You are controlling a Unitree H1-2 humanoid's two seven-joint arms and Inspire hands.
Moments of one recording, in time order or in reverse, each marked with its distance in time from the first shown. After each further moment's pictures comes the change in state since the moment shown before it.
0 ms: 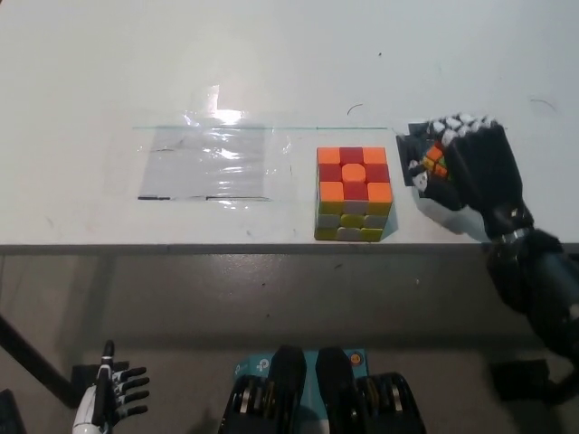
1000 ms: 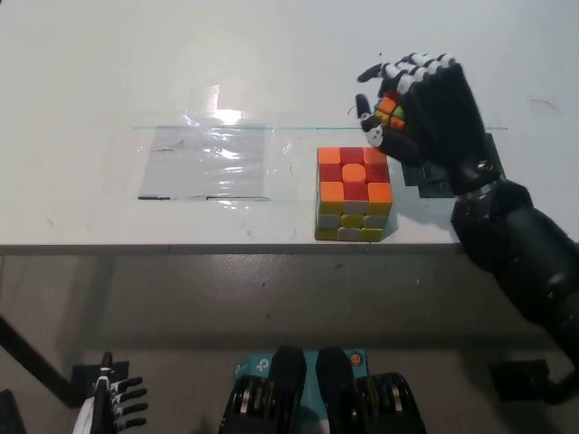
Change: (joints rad) left_arm 0.024 -0.001 0.004 0.008 0.002 -0.013 0.001; right_arm 0.004 0.021 -0.064 -0.350 -0.008 0.013 0.176
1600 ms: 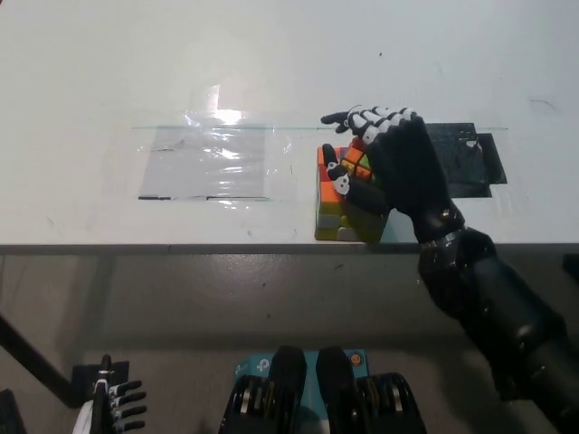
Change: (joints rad) left_arm 0.006 0.001 0.001 0.001 0.000 0.001 0.001; right_arm 0.119 0.074 -0.029 -0.087 -0.001 0.027 0.068
